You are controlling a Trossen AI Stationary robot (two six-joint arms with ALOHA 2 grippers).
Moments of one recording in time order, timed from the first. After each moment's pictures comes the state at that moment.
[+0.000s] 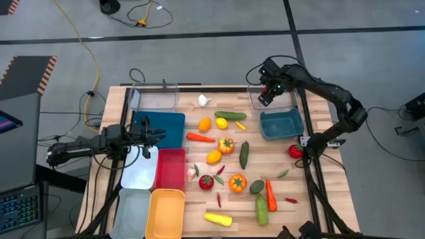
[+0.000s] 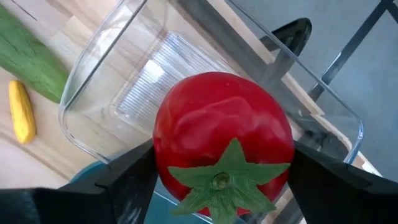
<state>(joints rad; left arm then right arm) 0.16 0.01 0.01 0.03 -0.01 -0.03 -0.77 1.50 1.30 -1.07 0.25 0.00</state>
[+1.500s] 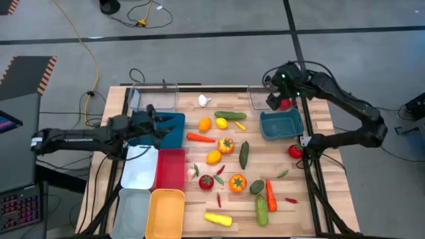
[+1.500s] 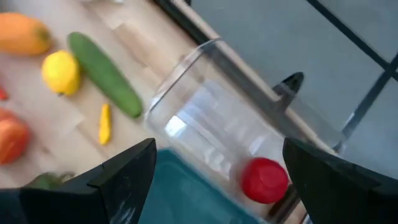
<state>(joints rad) 0.16 0.63 0.31 0.35 -0.11 -0.11 -0.63 1.18 1.26 -1.06 0.21 0.04</state>
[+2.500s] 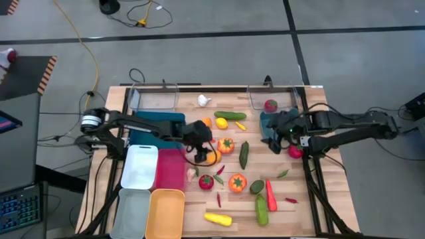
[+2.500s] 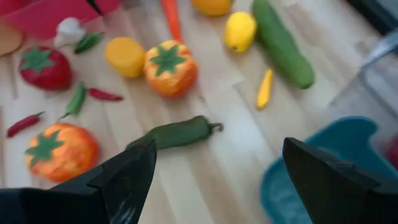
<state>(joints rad) 0.05 1.66 1.07 -0.27 0.00 -0.13 0.02 0.88 0.83 -0.80 0.21 0.40</state>
